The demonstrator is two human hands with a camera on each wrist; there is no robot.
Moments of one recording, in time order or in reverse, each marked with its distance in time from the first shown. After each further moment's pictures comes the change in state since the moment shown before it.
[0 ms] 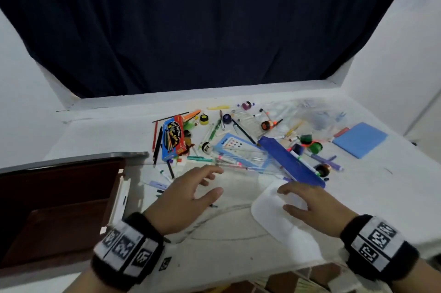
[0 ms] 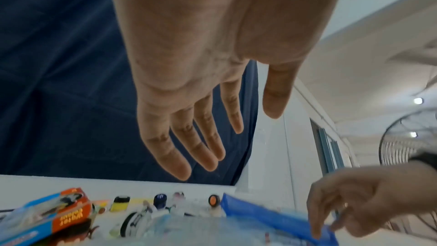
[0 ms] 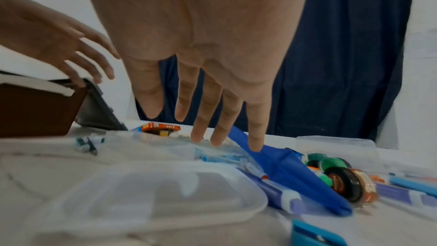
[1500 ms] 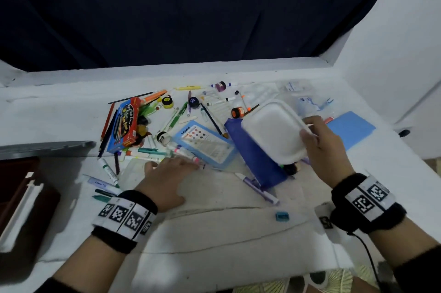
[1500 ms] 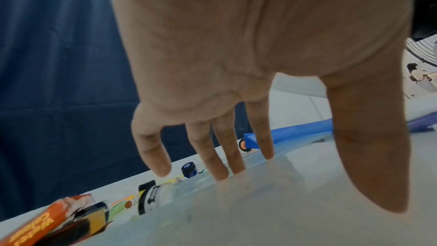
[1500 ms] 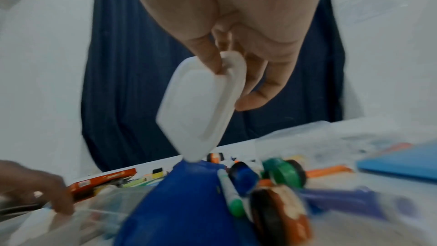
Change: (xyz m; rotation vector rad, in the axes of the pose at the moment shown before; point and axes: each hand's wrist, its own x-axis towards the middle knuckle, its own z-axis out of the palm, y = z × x) left_hand 0.124 -0.018 0.078 0.728 -0.261 -0.252; right_hand 0.059 0.110 -0.086 0.286 0.618 0.121
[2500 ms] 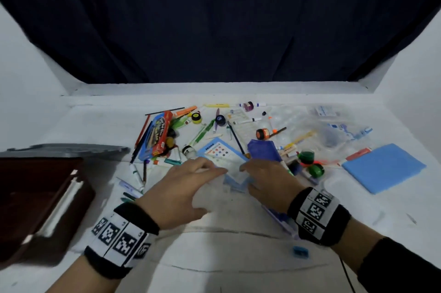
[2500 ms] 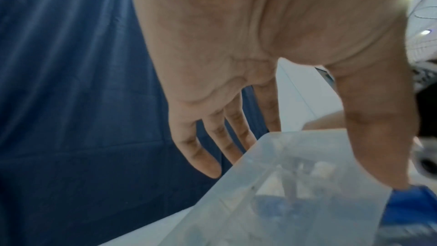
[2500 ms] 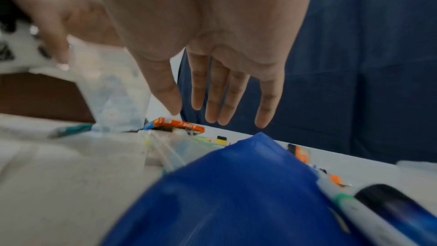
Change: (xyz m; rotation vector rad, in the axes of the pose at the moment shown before) left_hand -0.042 0.015 -0.045 -0.185 0.277 0.243; right_hand 0.020 -0.047 0.096 -0.361 -0.664 -0.474
